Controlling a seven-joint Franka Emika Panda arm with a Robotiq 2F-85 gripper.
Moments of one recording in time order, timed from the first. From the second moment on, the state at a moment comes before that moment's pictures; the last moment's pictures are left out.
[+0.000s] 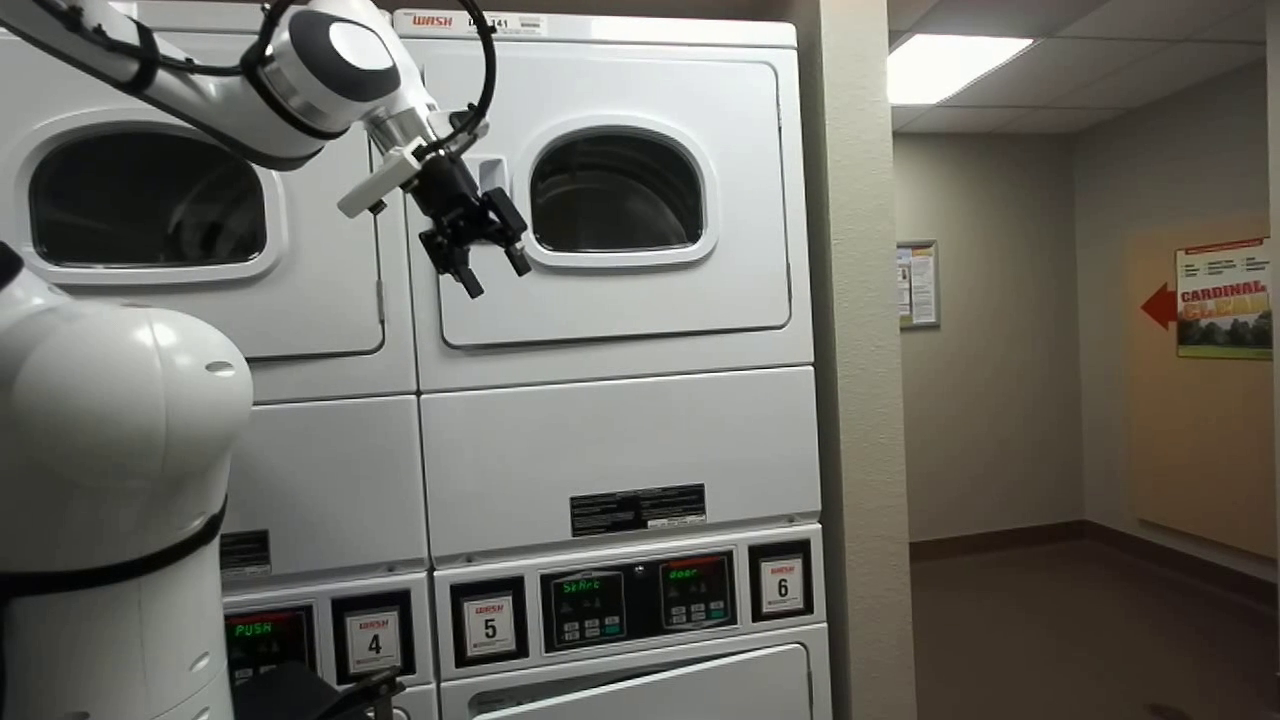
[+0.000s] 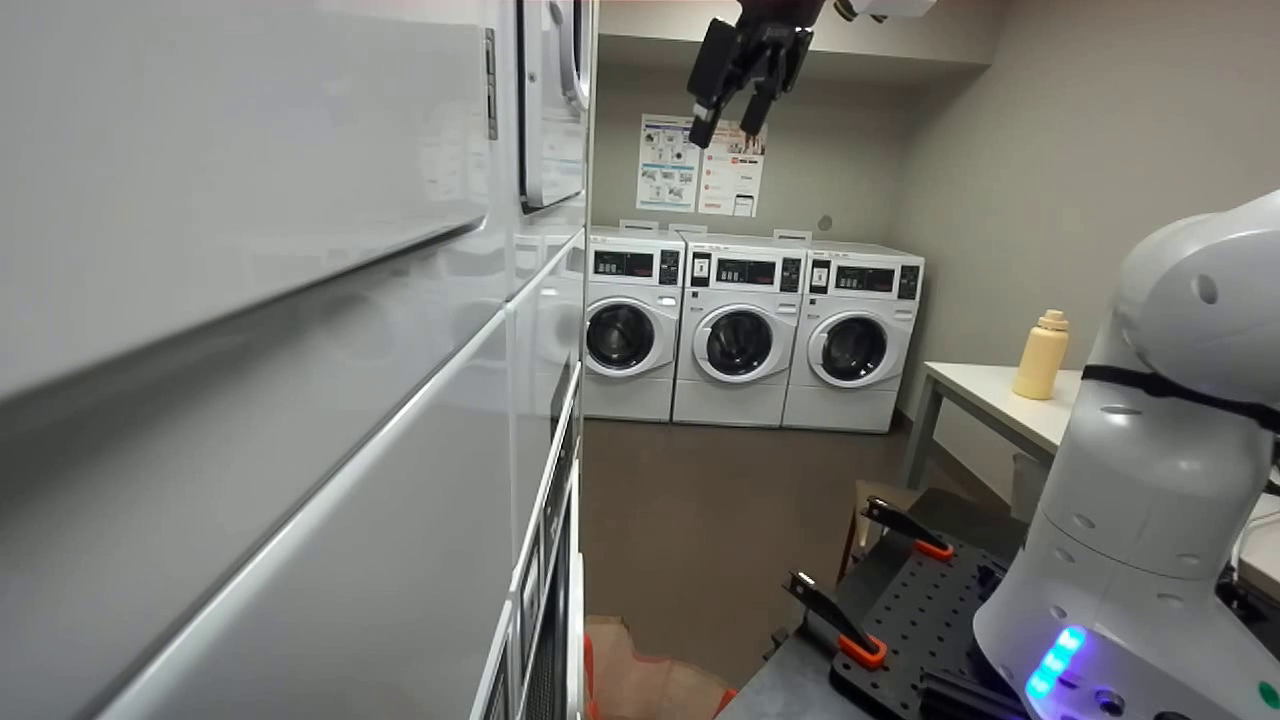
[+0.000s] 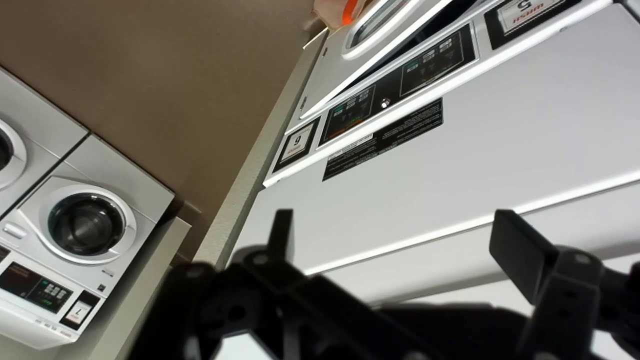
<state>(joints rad) 0.07 -0.88 0.19 -2.58 -0.14 2.14 0.16</state>
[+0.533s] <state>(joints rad) 0.11 -0.87 0.32 -2.53 -0.18 2.23 0.16</state>
